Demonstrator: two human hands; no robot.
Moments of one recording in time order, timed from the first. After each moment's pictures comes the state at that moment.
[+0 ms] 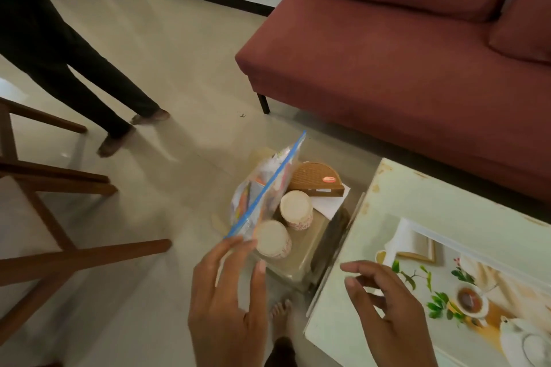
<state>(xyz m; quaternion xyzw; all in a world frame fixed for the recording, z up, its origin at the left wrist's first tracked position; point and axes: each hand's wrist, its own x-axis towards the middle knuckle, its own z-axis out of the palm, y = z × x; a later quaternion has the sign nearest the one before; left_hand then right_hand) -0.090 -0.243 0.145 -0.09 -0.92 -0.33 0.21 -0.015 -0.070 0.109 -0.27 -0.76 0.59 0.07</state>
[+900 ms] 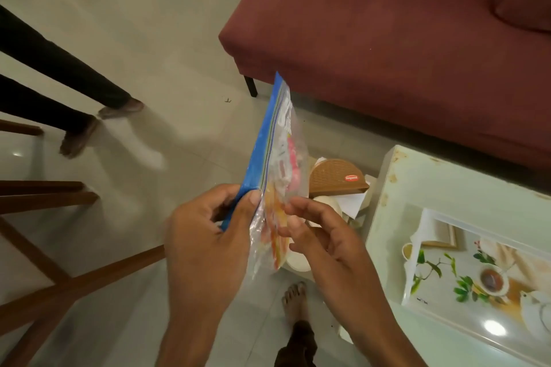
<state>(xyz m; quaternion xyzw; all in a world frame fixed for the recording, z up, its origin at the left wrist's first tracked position) -0.256 -0.282 0.207 -0.06 -0.88 -0.47 -0.05 -0.174 -0.161 0.175 -0.27 -0.64 0.72 0.02</state>
